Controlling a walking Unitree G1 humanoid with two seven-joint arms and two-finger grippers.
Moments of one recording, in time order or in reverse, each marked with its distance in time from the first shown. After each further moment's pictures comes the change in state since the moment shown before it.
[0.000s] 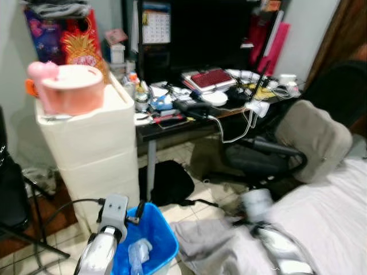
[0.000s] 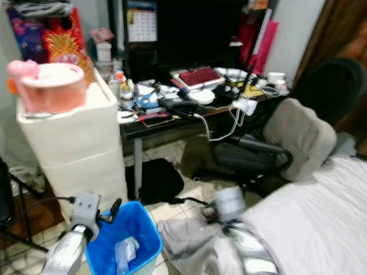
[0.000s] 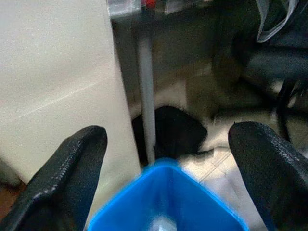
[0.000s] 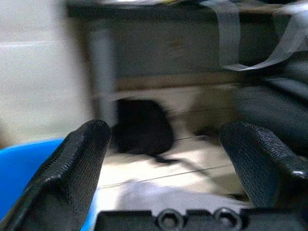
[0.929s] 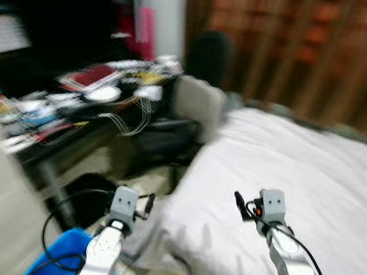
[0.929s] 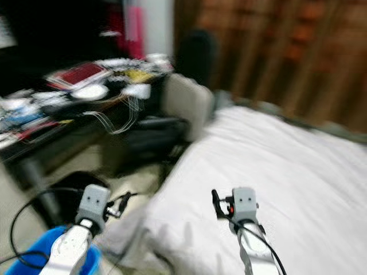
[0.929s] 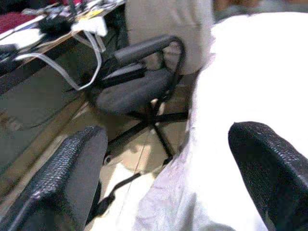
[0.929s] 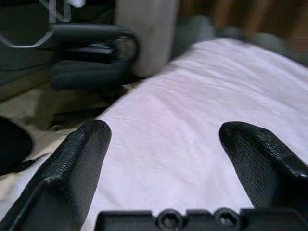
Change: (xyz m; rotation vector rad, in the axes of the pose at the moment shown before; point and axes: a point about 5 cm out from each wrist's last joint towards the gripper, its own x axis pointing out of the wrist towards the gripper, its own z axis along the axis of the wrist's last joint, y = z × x) left arm 0.011 -0.011 0.014 0.058 0.002 -0.068; right arm -0.007 -0.004 -0.003 0.008 -0.015 -0.177
